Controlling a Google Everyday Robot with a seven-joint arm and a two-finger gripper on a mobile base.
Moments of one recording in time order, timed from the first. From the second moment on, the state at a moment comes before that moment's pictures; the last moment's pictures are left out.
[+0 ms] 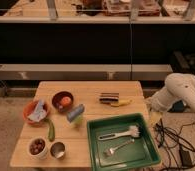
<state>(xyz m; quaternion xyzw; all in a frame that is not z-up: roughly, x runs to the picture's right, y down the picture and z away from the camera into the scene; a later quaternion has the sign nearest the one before) 0.284 0.130 0.750 -0.32 -0.10 0.12 0.93</state>
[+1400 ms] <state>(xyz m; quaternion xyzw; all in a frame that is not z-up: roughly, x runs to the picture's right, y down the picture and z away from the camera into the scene) 0.270 0.036 0.794 -0.25 -0.05 0.09 0.96</state>
